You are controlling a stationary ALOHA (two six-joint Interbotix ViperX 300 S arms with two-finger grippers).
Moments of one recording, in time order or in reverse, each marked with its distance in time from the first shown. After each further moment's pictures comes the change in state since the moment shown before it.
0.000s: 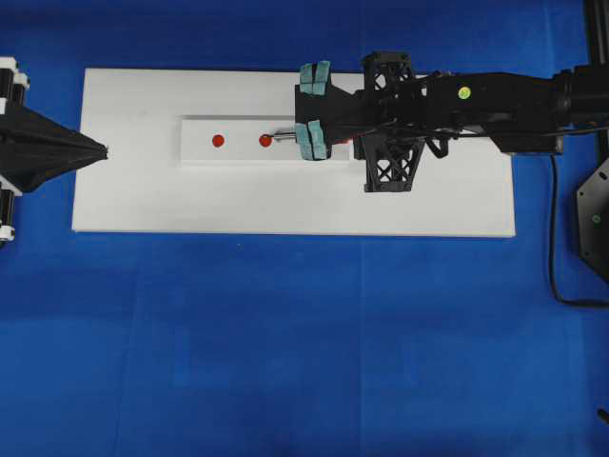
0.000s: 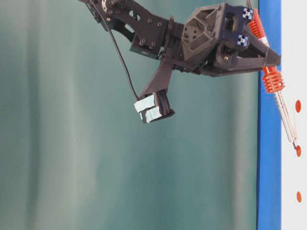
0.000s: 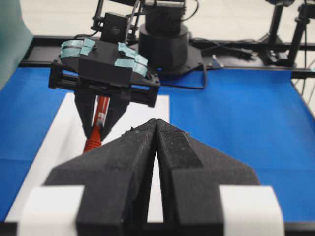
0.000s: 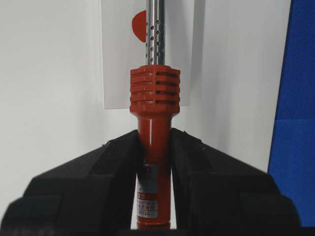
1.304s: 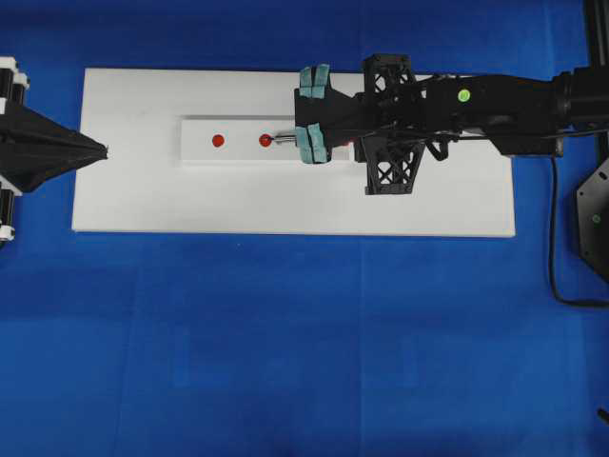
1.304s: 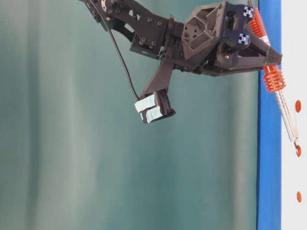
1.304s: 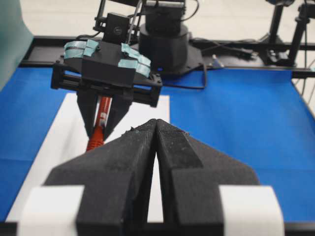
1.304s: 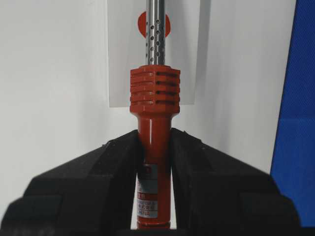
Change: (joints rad) left arm -0.002 -0.002 0.000 0.002 0.000 0.000; right arm 0.006 0.000 0.000 0.000 0.015 0.000
